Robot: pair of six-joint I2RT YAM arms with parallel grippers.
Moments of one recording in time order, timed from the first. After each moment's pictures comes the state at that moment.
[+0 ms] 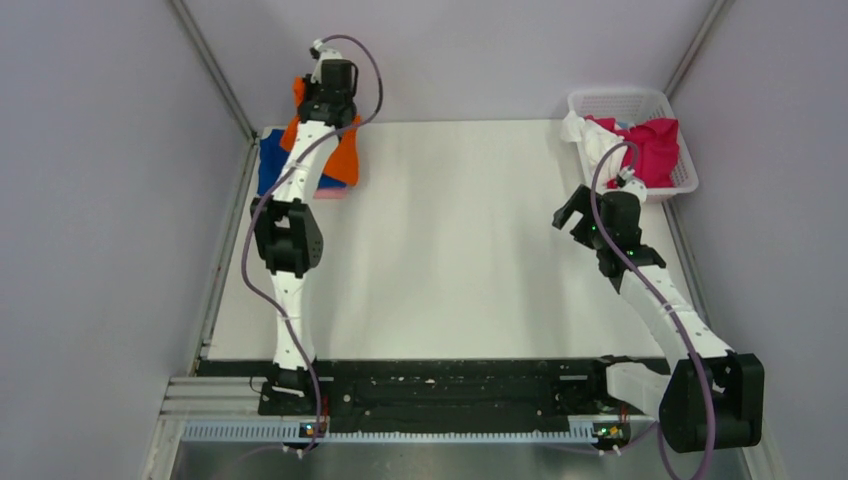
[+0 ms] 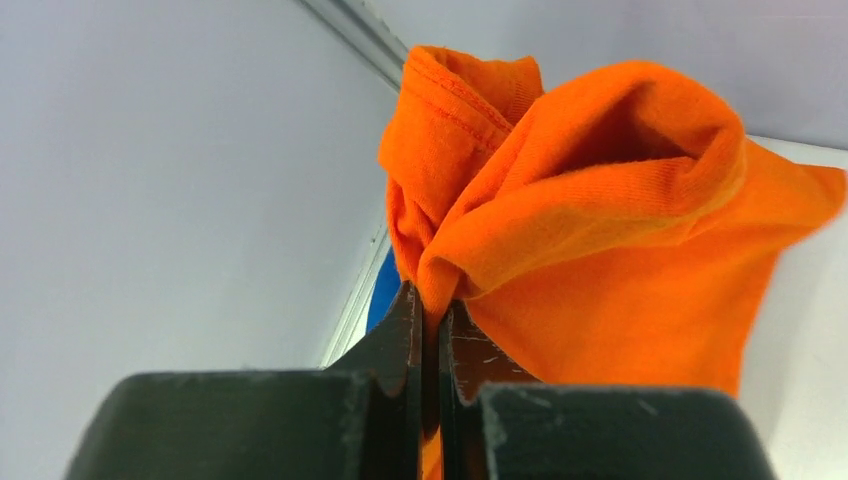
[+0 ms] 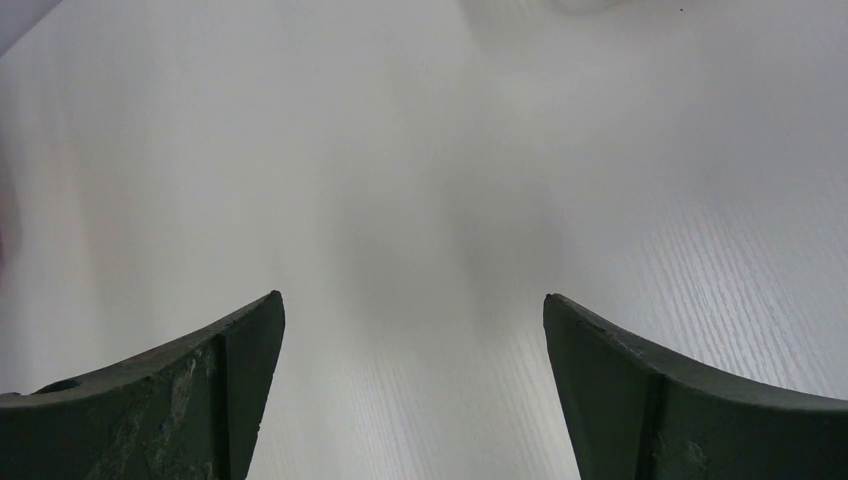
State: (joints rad) left arm -0.20 2.28 2.30 -0.48 -0.84 0.18; right arm 0.08 1.09 0.69 -0.15 0.10 0.54
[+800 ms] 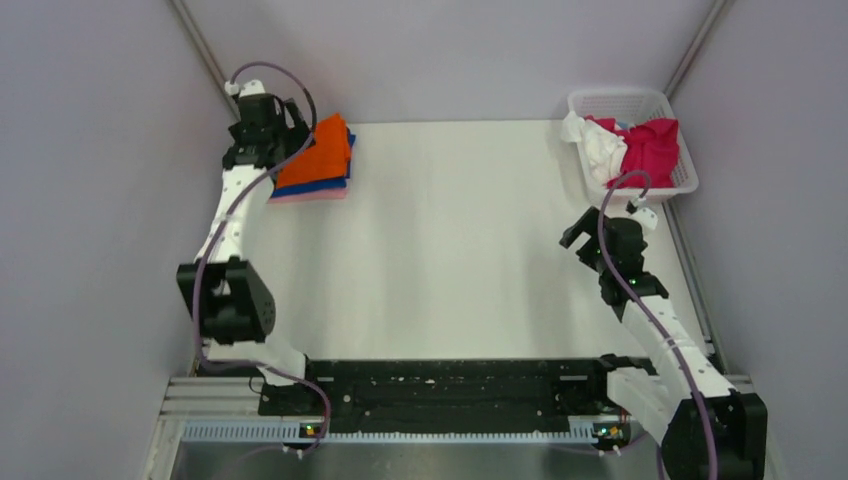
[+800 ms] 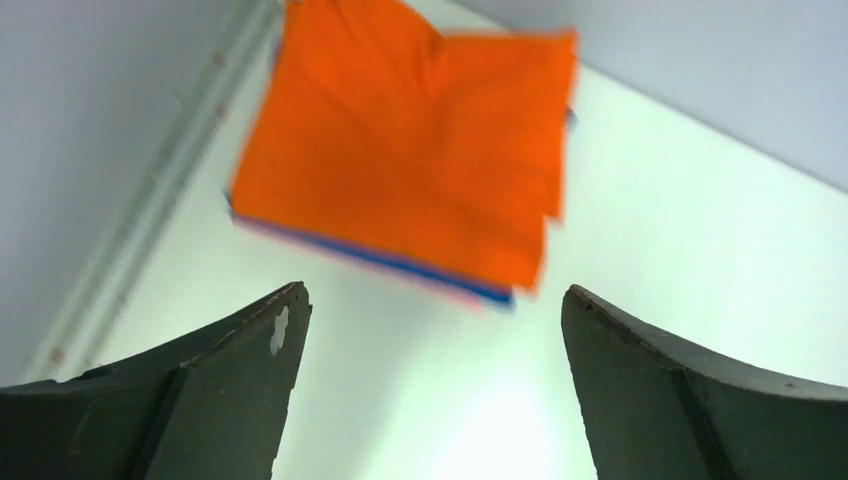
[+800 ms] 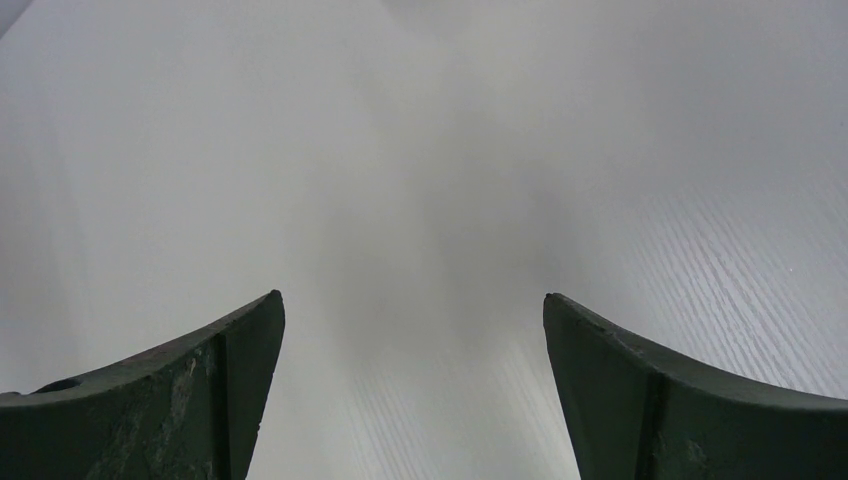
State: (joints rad) left arm 0.06 1.84 1.80 -0.51 -0.26 -0.30; right arm 0.08 0.95 0.57 -0.16 0.21 0.61
